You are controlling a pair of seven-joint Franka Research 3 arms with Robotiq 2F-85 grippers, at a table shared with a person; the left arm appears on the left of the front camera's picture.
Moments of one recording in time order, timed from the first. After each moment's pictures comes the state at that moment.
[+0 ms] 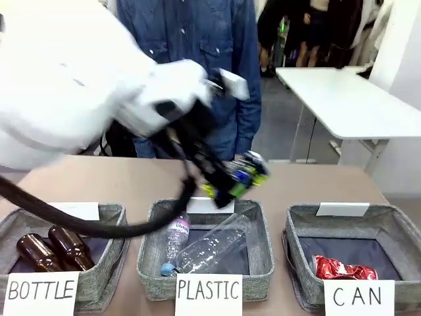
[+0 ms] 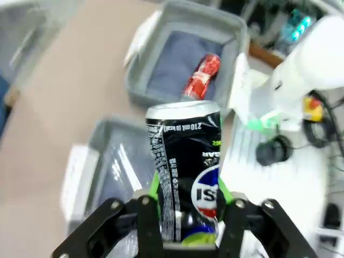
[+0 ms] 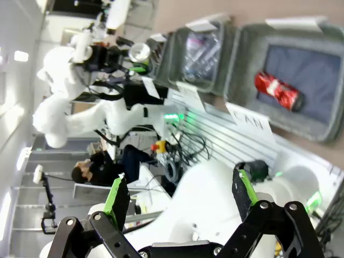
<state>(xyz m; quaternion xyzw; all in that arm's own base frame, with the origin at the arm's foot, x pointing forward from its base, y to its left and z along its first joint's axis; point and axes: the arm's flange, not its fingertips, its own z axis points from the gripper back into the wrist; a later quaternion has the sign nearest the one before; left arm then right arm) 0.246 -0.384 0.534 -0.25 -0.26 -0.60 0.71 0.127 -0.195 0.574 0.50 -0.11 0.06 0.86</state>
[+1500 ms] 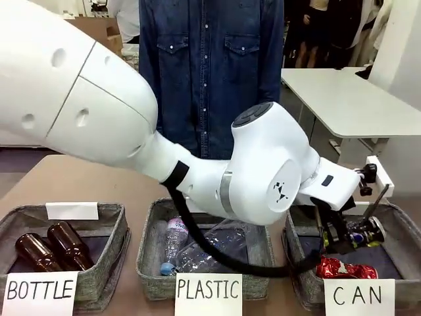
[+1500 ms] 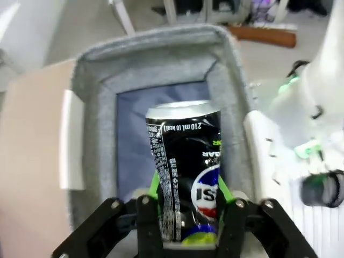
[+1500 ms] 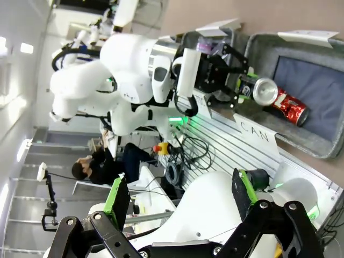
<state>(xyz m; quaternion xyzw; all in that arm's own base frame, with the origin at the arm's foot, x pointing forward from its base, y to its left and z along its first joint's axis) 0.275 -0.603 0.402 -0.22 -0.27 -0.72 0.59 0.145 -0.187 0.590 0.51 -0.13 0.09 0.85</state>
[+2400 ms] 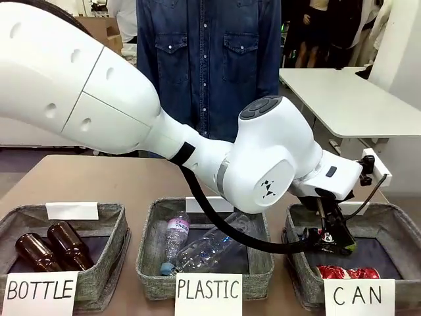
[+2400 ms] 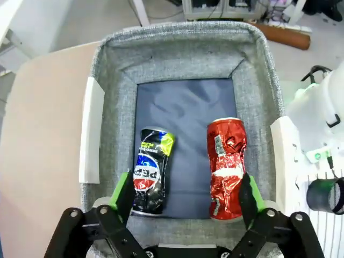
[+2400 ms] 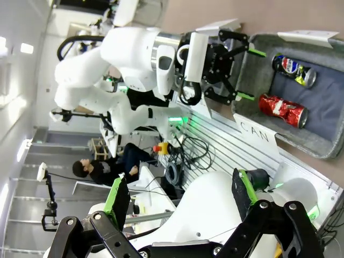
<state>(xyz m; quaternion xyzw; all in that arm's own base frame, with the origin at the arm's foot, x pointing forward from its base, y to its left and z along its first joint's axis) 0.292 -0.608 0.403 -0.21 -0.26 -0.71 0.62 0.145 -0.187 0.590 0.51 -0.13 0.09 0.85</state>
